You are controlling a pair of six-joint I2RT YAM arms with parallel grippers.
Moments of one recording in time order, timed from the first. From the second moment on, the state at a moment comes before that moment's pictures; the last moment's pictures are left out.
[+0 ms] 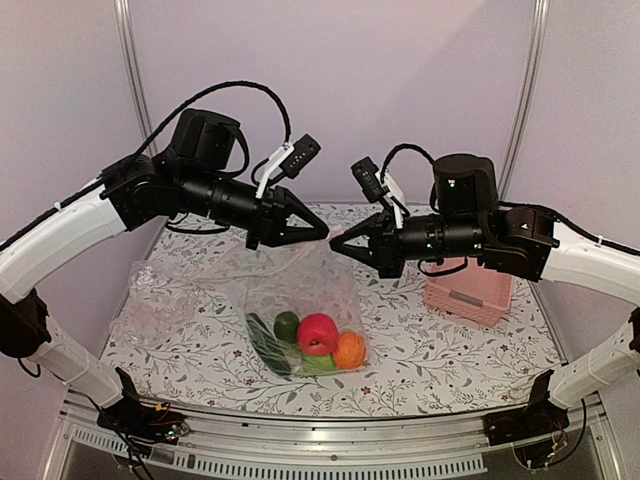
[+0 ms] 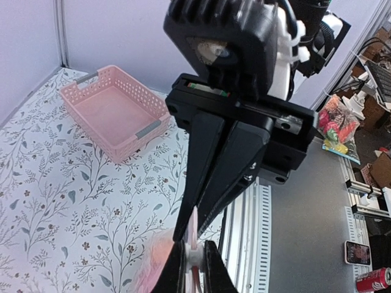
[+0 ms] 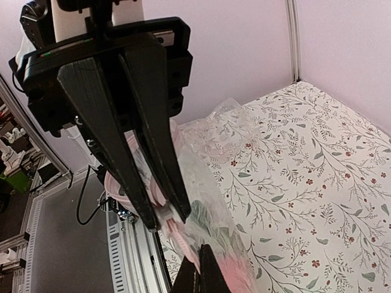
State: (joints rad) left arm -0.91 1.44 1.57 -0.62 0.54 0.00; right arm 1.01 1.33 1.25 -0.21 -0.28 0.20
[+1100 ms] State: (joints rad) left arm -0.86 1.44 1.57 -0.73 0.46 0.05; right arm 0.94 1.33 1.25 -0.27 -0.14 0.32
